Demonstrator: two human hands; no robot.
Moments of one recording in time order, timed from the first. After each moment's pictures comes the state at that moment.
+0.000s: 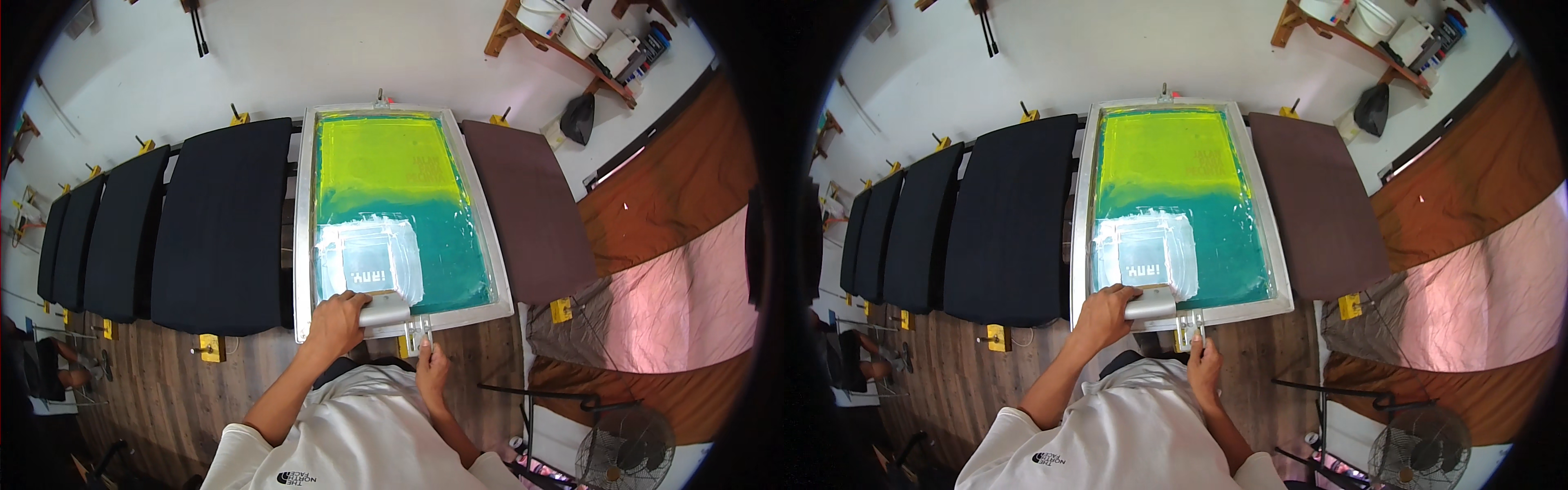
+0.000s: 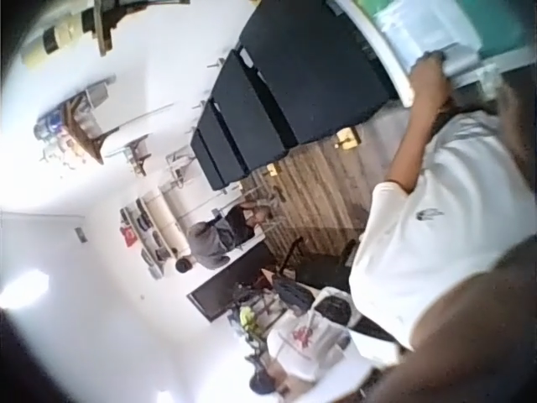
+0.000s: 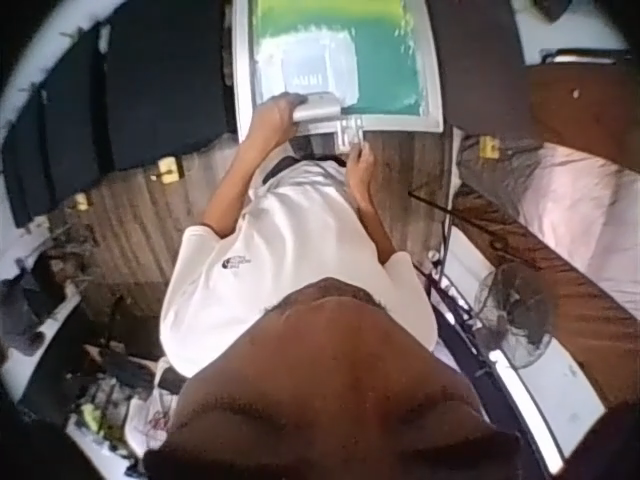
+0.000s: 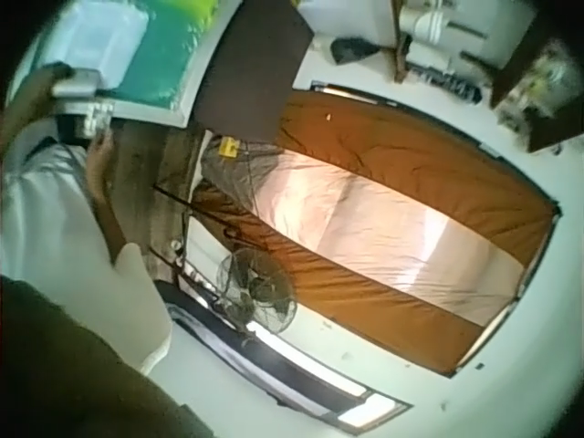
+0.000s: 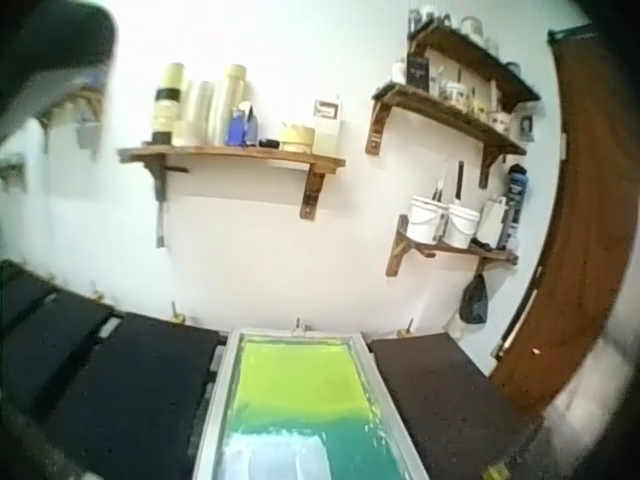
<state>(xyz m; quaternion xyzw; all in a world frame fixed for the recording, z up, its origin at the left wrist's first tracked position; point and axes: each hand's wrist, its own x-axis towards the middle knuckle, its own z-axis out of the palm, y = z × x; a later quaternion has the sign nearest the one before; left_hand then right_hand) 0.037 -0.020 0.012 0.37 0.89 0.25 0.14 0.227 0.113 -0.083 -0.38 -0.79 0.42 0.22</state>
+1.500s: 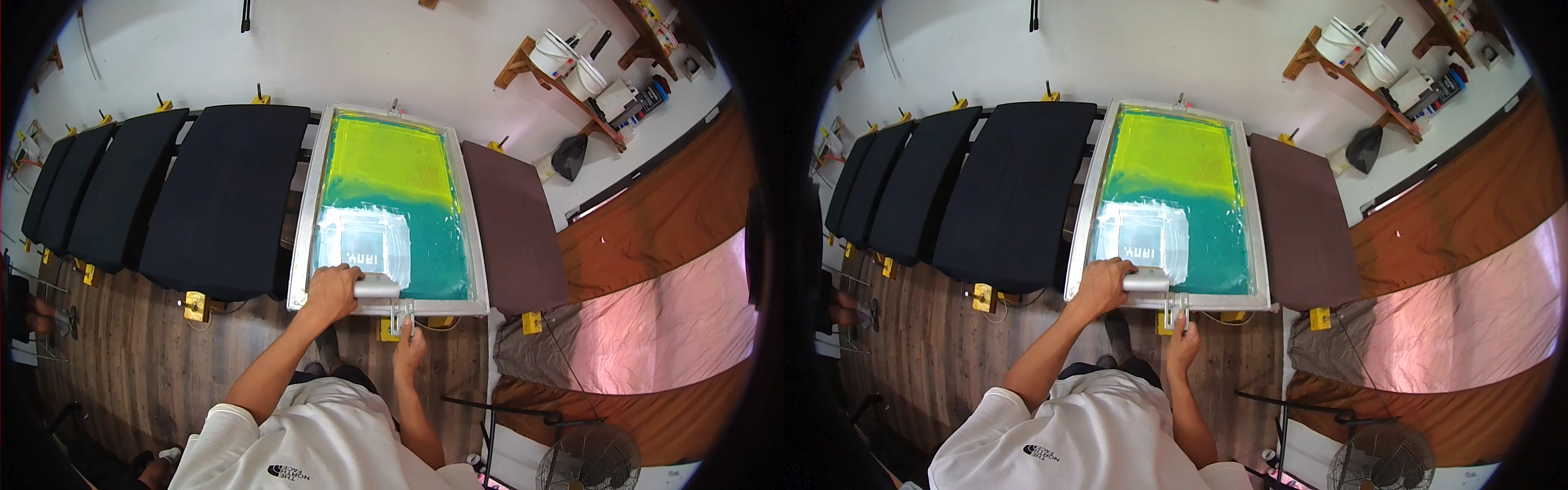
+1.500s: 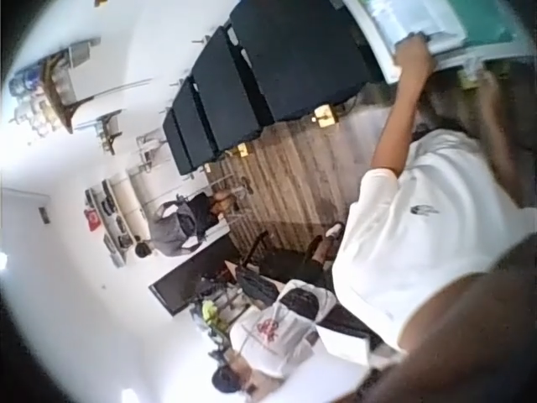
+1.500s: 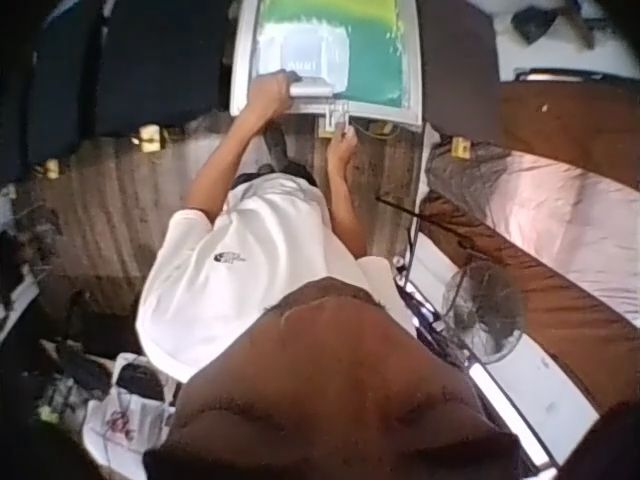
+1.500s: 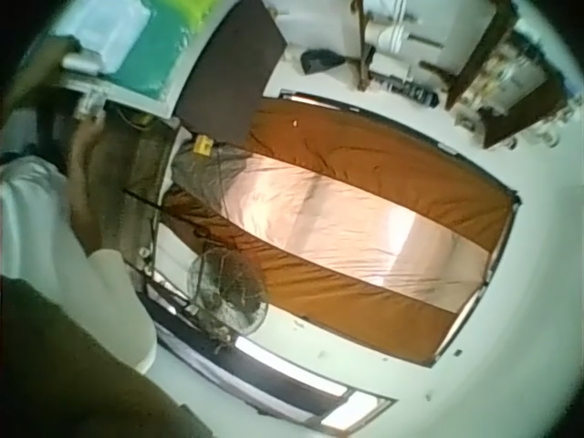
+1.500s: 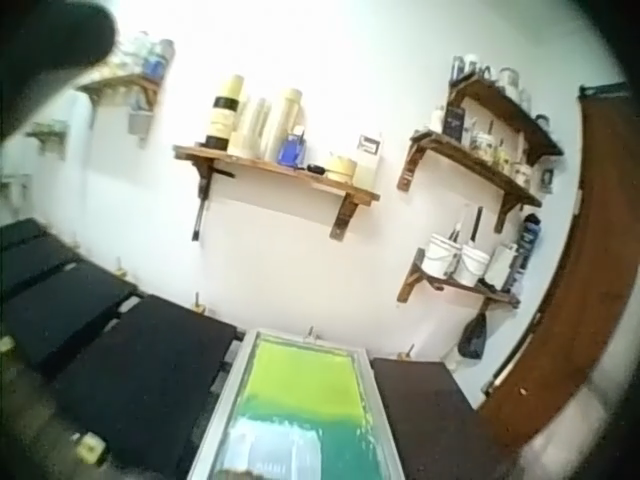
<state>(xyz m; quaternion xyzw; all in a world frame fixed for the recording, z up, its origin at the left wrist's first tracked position) 0.043 -0.019 -0.006 0.36 0.90 0.26 0.07 0.219 0.110 -0.091 -0.41 -0.79 0.37 0.26</state>
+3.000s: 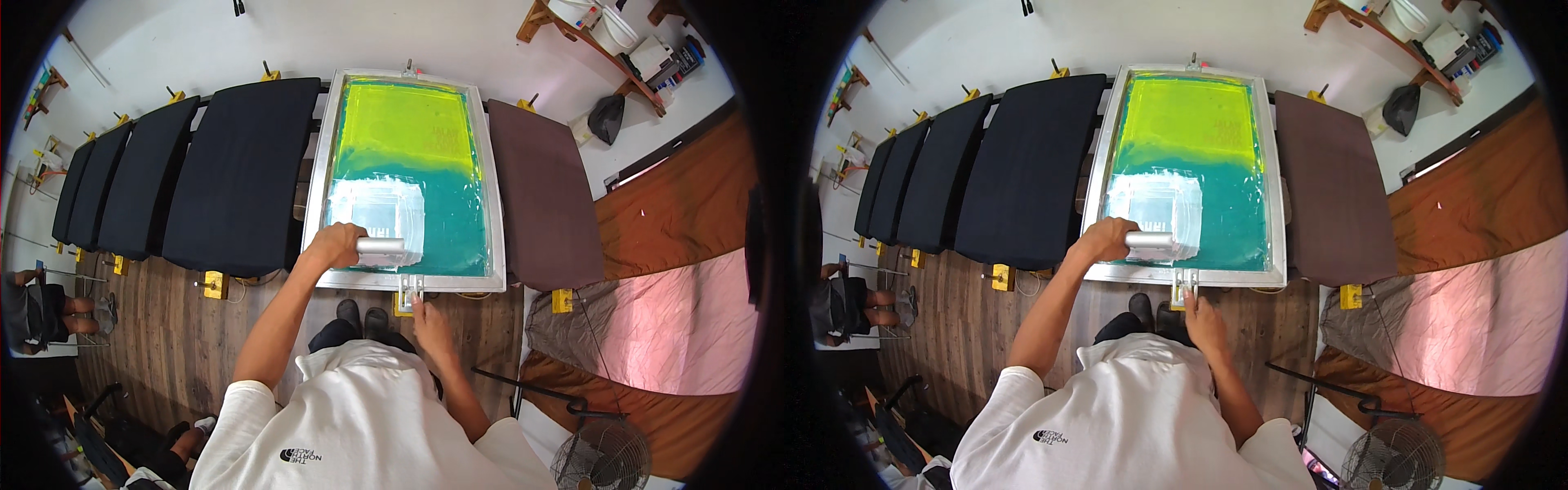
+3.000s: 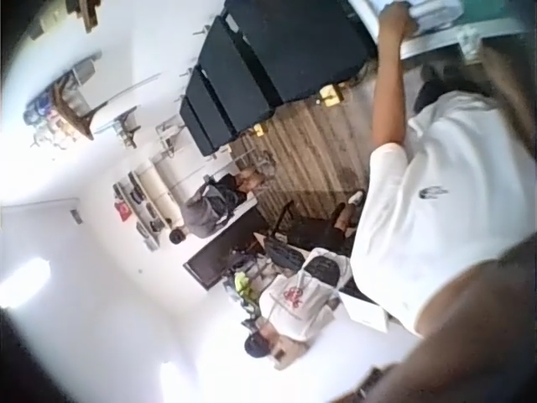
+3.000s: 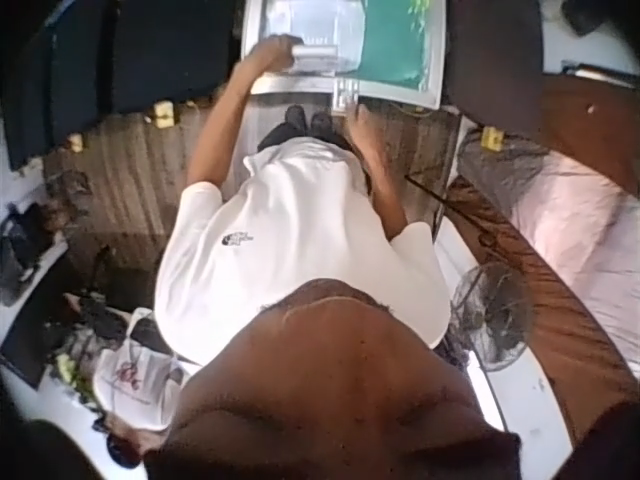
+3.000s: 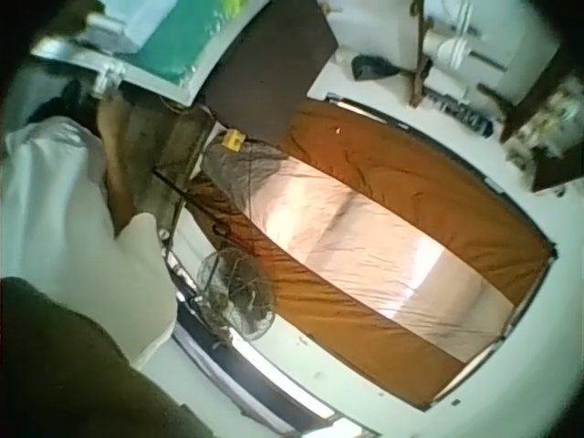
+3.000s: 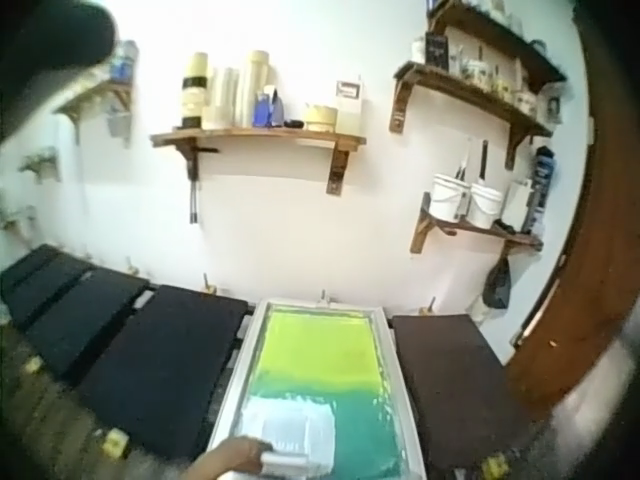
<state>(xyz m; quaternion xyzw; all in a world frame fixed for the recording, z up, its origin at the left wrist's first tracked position) -0.008 -0.001 0.003 0.35 0.89 0.15 0.24 0.230 0.163 -0.069 -0.32 -0.86 0.39 -0.10</state>
